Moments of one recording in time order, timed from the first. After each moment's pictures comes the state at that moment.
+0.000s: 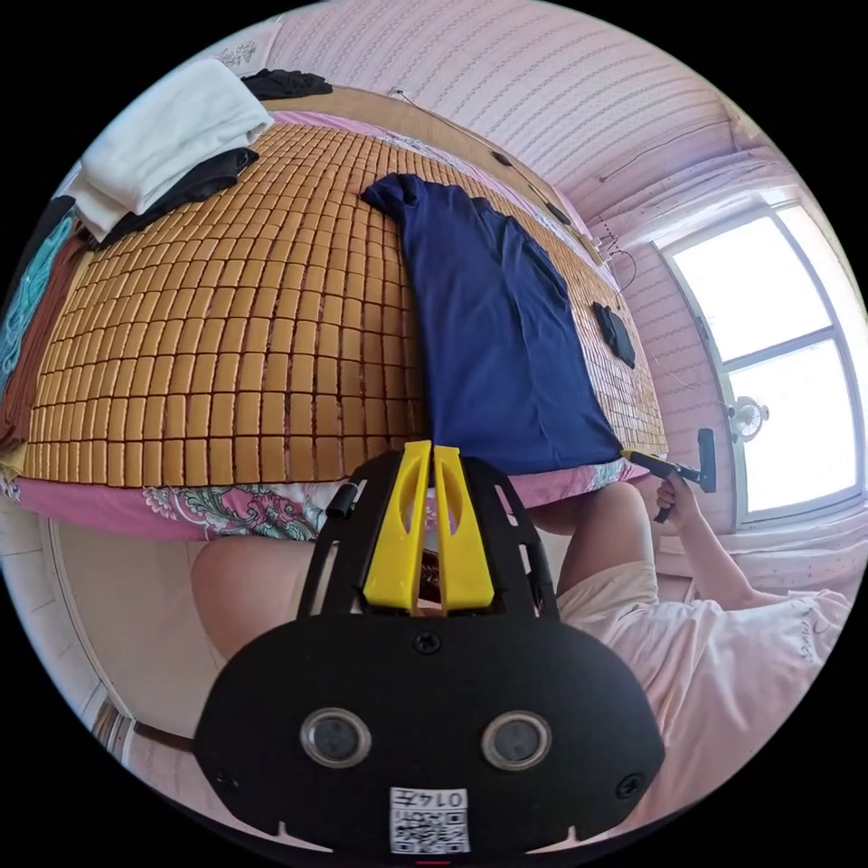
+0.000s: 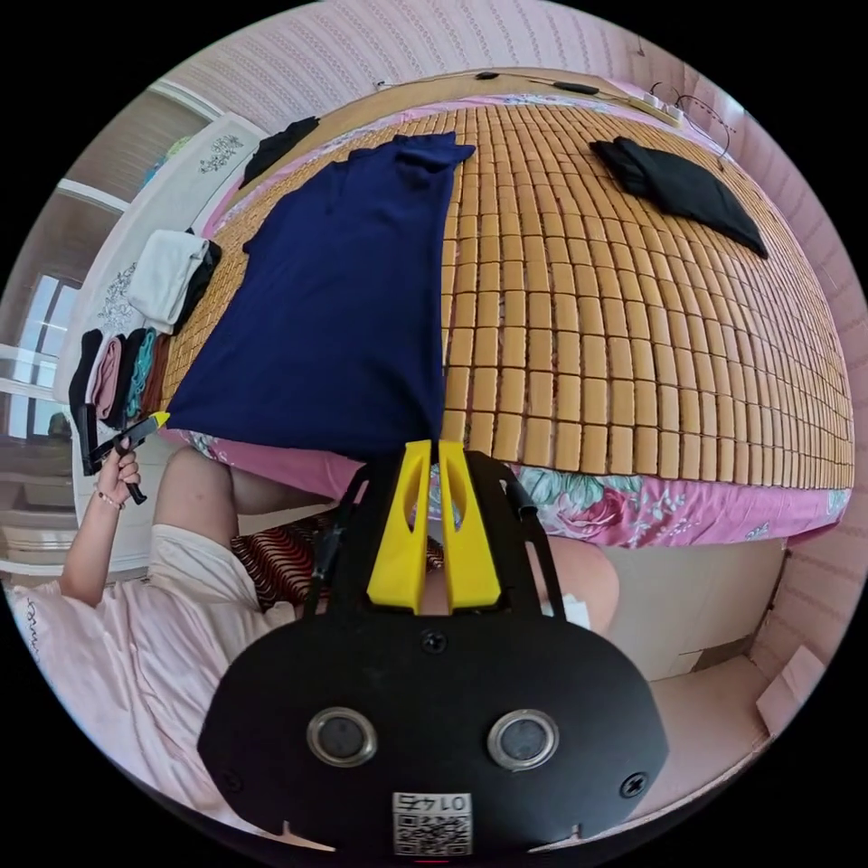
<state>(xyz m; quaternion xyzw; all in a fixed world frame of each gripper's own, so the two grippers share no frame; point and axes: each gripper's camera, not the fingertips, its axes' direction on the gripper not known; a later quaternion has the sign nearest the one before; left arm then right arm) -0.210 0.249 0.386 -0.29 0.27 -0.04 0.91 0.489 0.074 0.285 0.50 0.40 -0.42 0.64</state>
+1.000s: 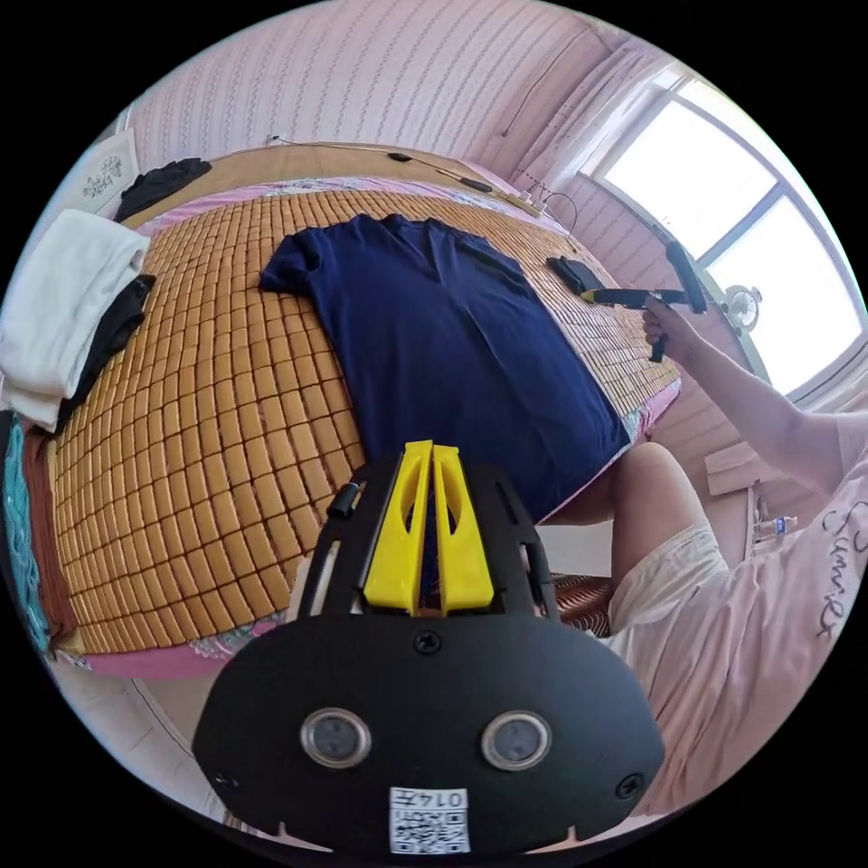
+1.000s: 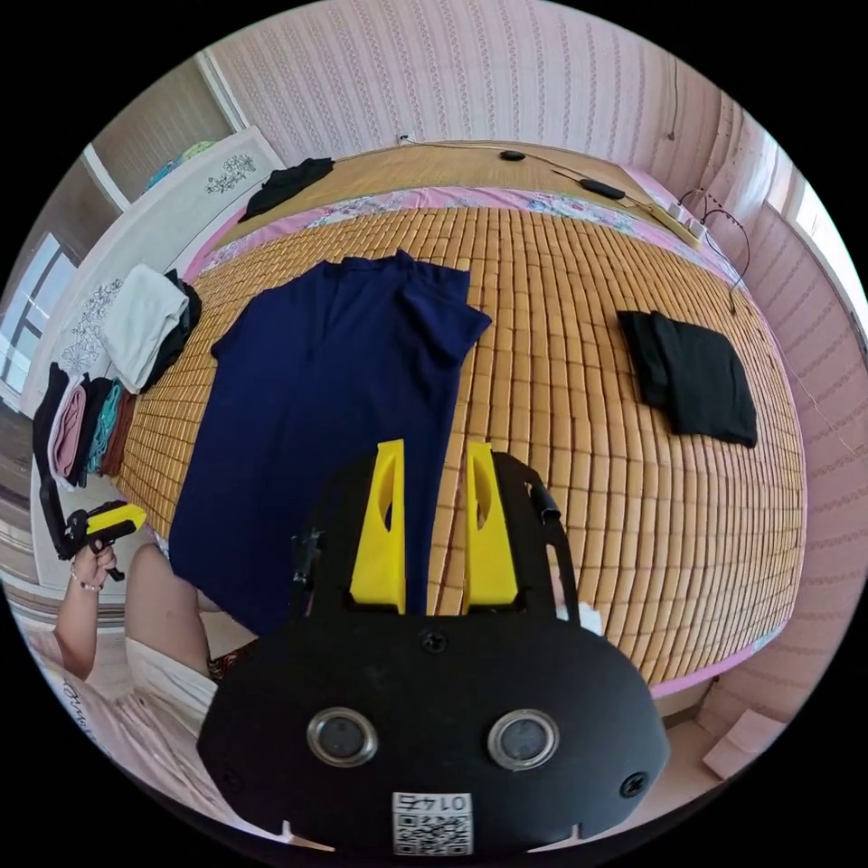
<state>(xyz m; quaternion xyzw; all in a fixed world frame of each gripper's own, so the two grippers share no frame) -0.112 0.193 0.474 -0.24 0.28 0.13 0.92 0.325 0.050 0.254 0.57 0.44 -0.44 0.54</state>
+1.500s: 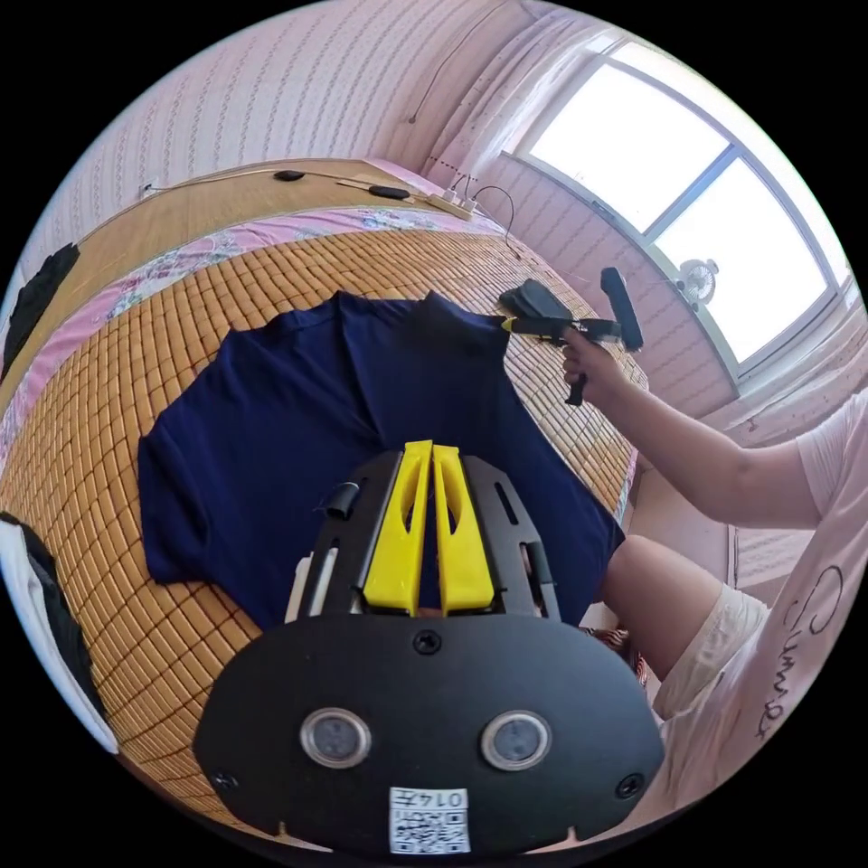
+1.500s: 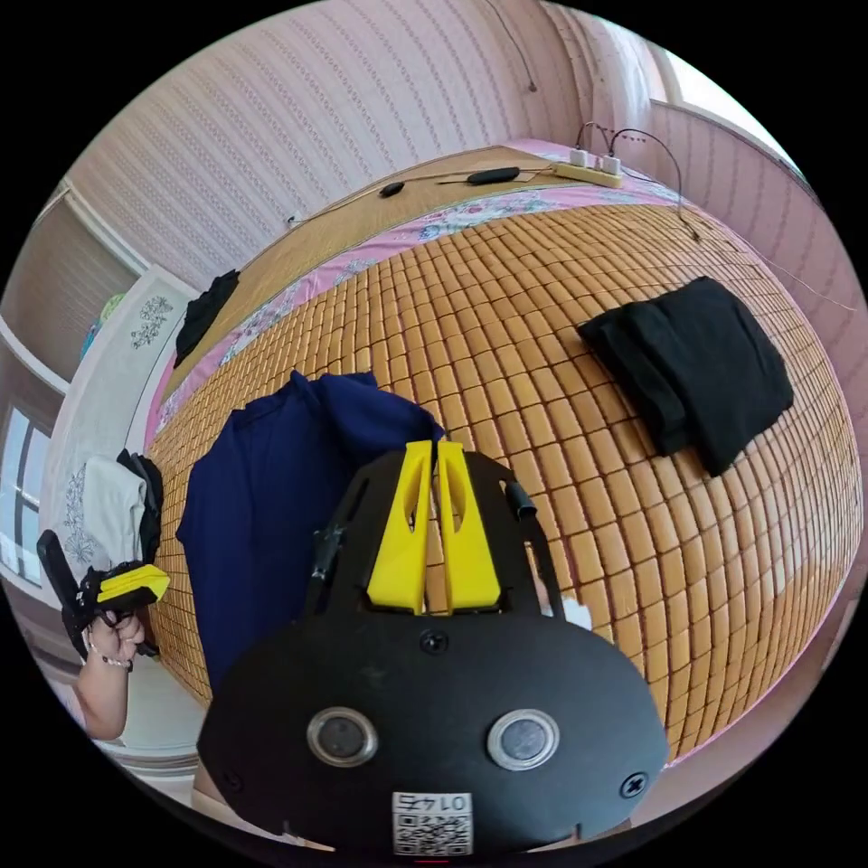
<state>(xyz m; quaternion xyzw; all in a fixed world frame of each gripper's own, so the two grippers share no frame) 0.050 0.030 0.623 -0.23 0.38 0.23 0.87 0.255 -0.012 0.134 0.67 0.27 -0.37 0.58</state>
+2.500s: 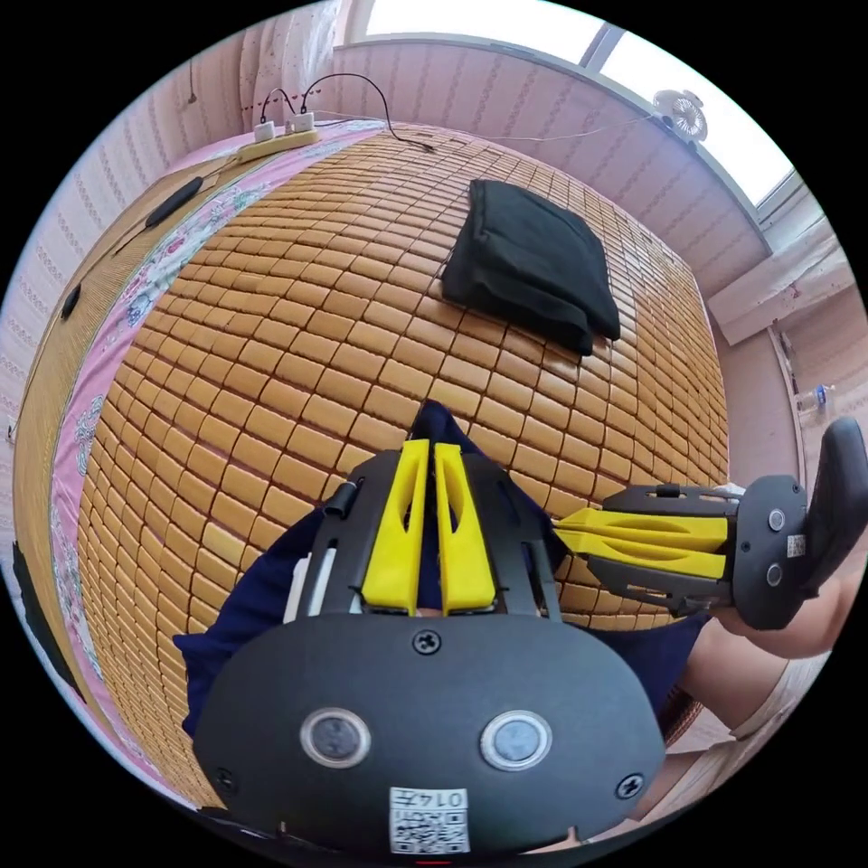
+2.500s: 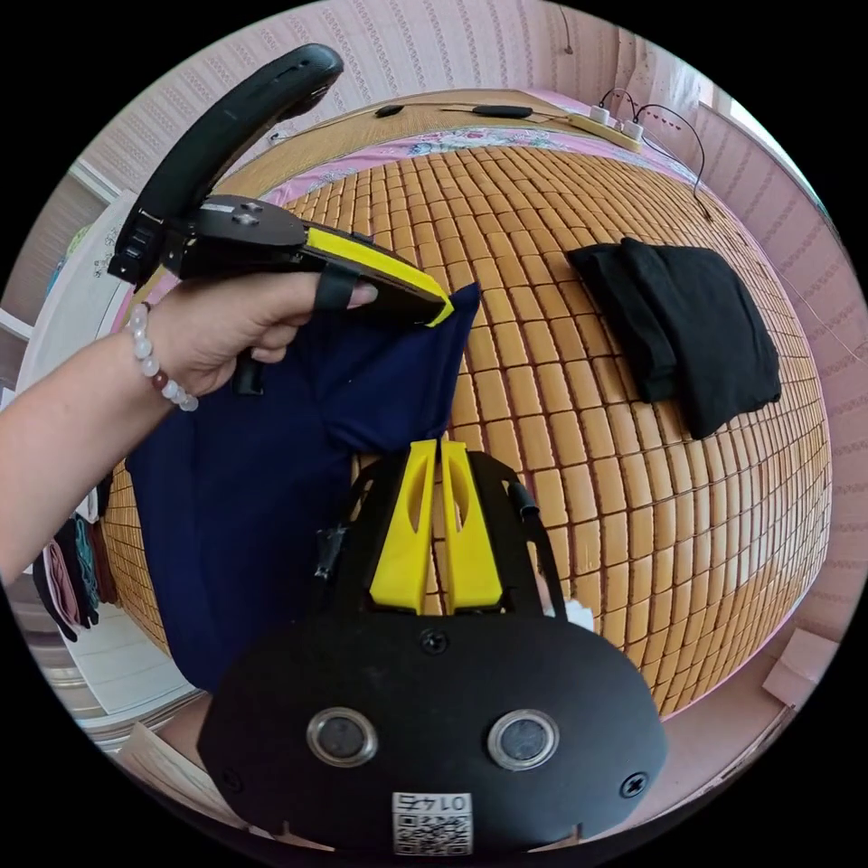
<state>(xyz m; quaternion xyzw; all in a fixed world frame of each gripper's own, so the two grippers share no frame) 0.398 -0.016 0.770 -0.26 0.35 0.47 0.77 0.232 -0.113 0.145 0.61 0.38 -0.32 0.61</state>
